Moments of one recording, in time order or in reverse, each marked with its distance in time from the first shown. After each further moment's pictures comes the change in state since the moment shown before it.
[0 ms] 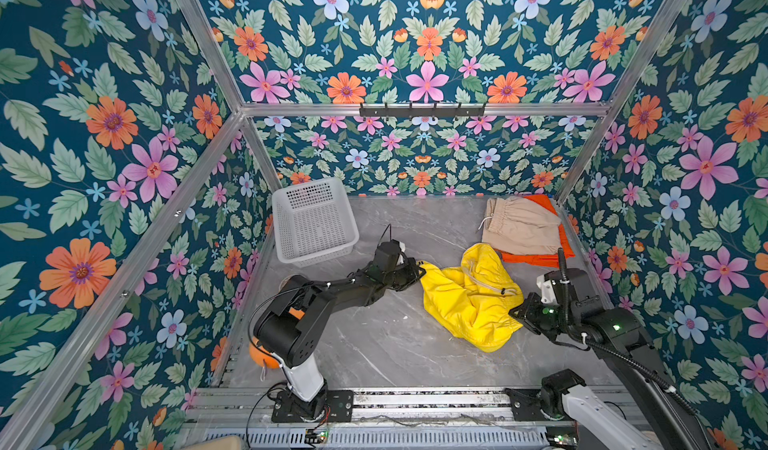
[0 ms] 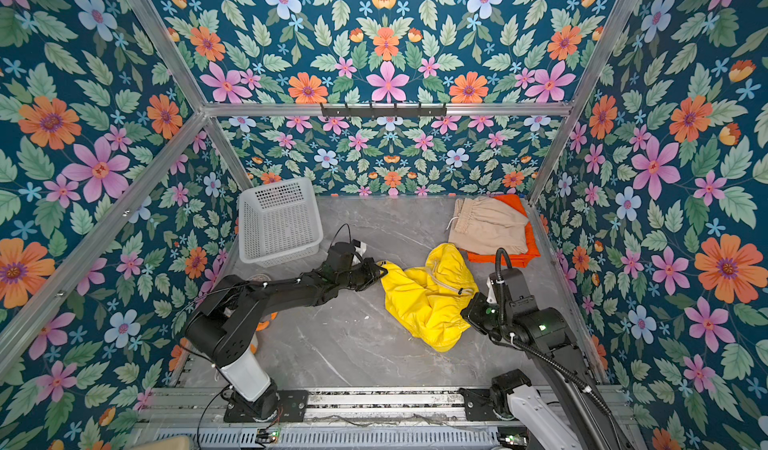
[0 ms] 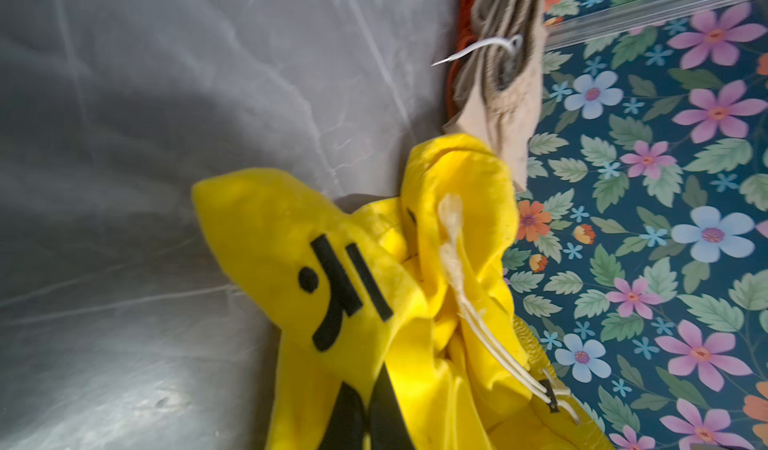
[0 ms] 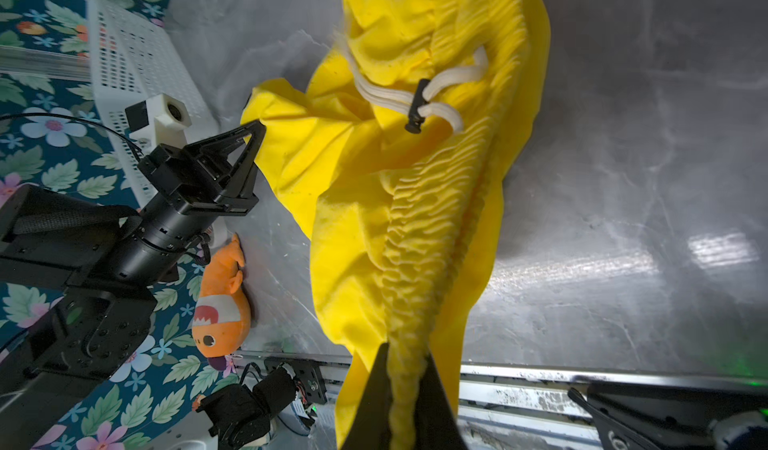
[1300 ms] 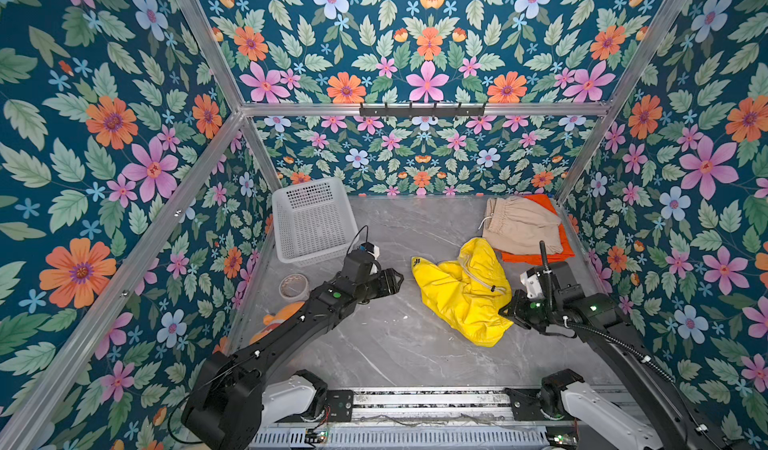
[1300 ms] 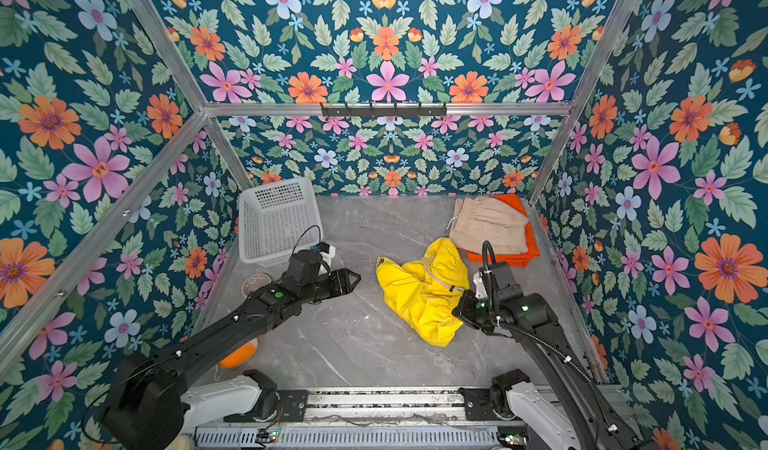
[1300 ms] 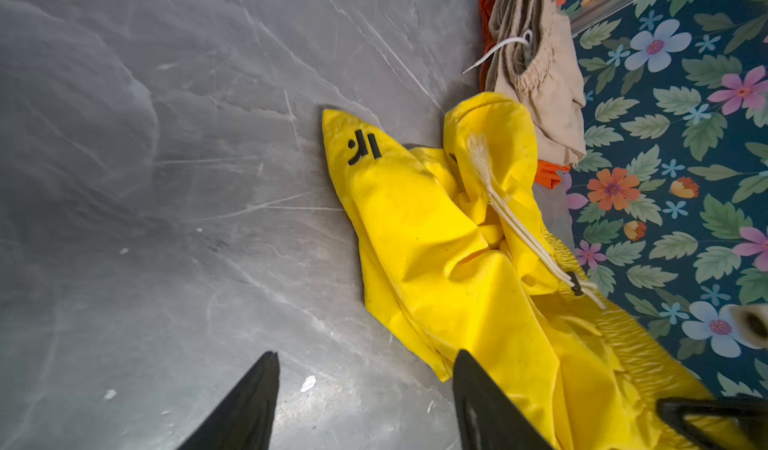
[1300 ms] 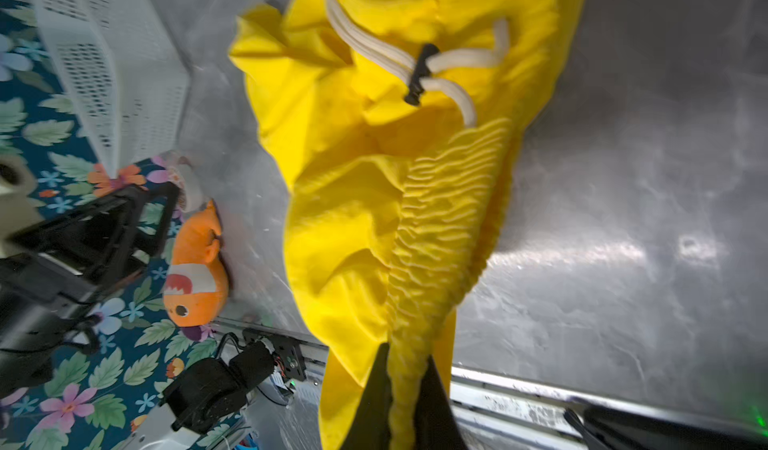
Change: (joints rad) left arm 0.040 -0.468 -0.150 -0.464 -0.143 0.295; right arm 0.000 0.124 -0.129 0.059 -0.097 -0.093
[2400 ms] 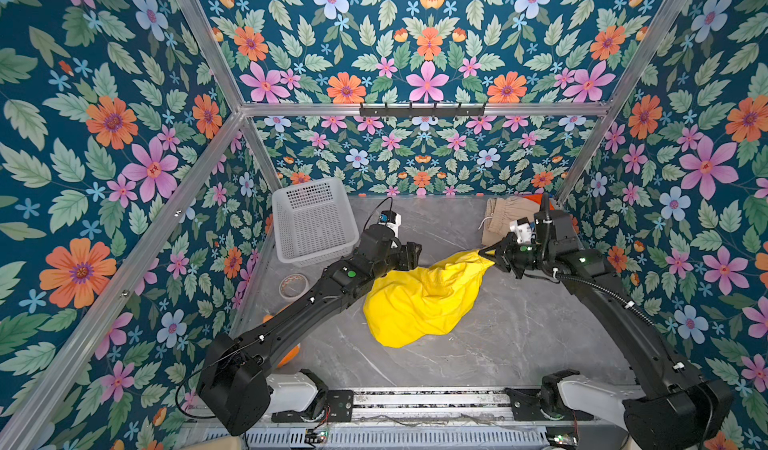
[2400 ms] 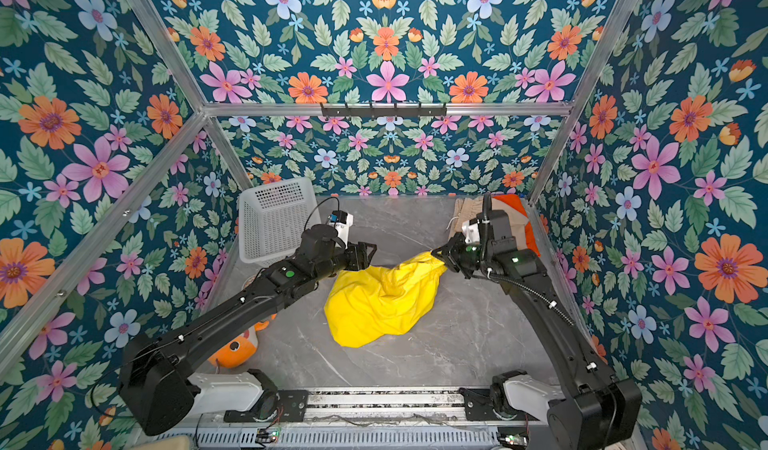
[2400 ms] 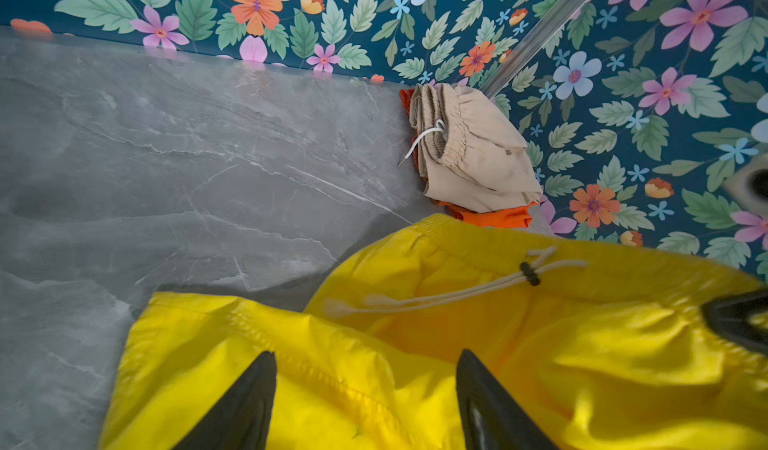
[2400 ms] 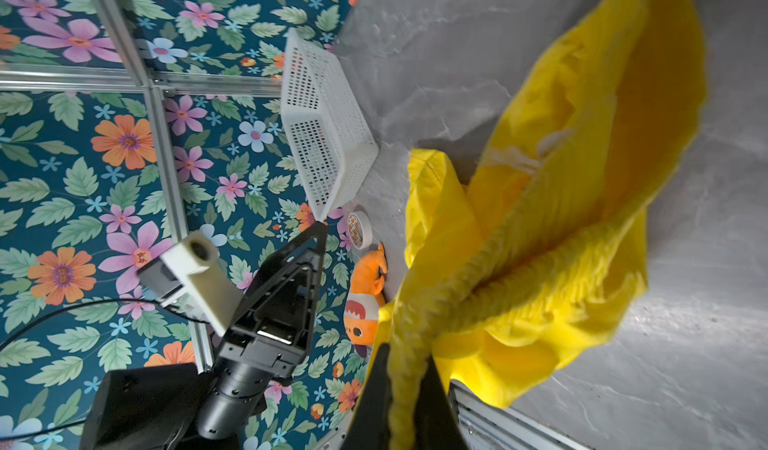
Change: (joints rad) left arm -0.100 0.099 0.339 -0.048 -0.204 0.209; right arm -0.053 0.336 0.447 0.312 -0.181 0.187
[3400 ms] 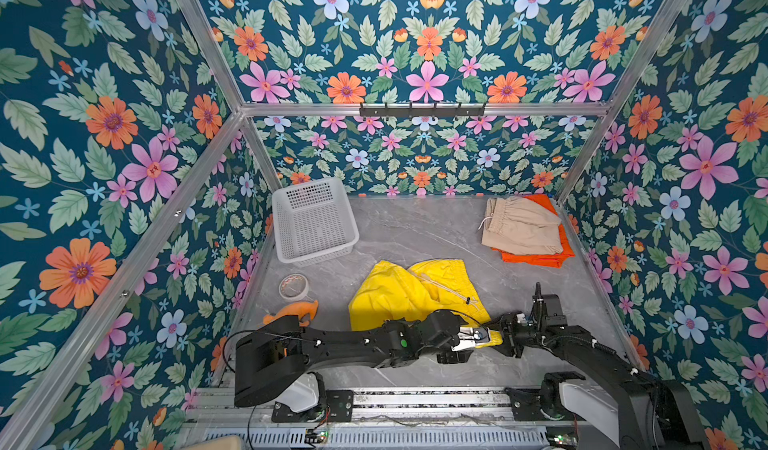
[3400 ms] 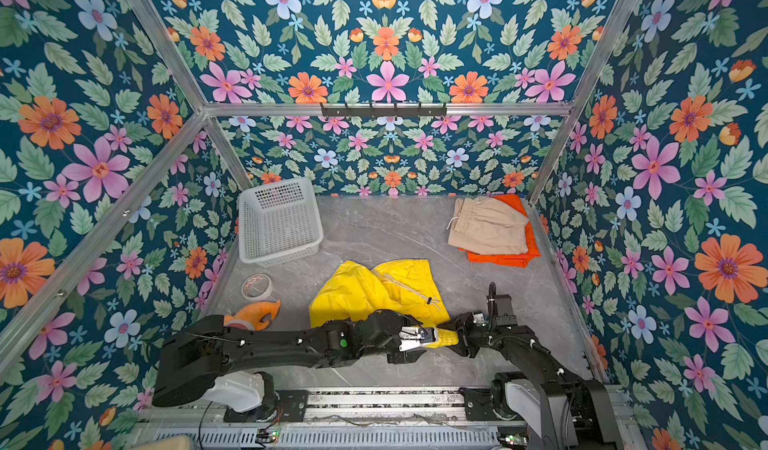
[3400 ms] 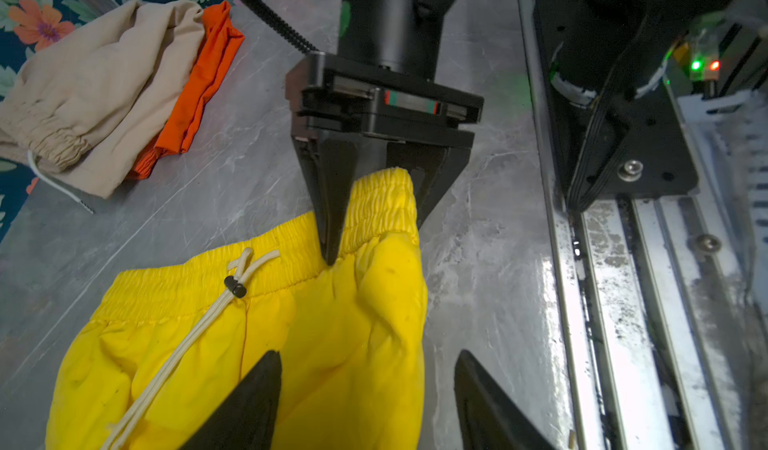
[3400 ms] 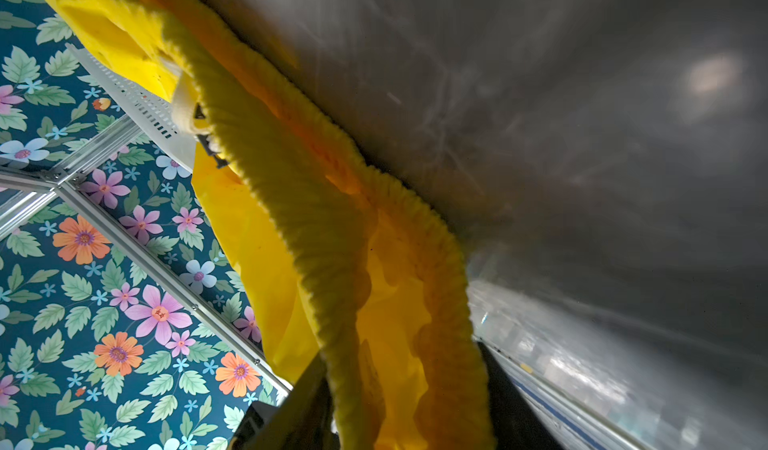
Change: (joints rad) left arm -0.624 0.166 -0.265 0.321 -0.062 0.814; right arm -0.196 -0.152 -1.011 0.452 -0.405 0.220
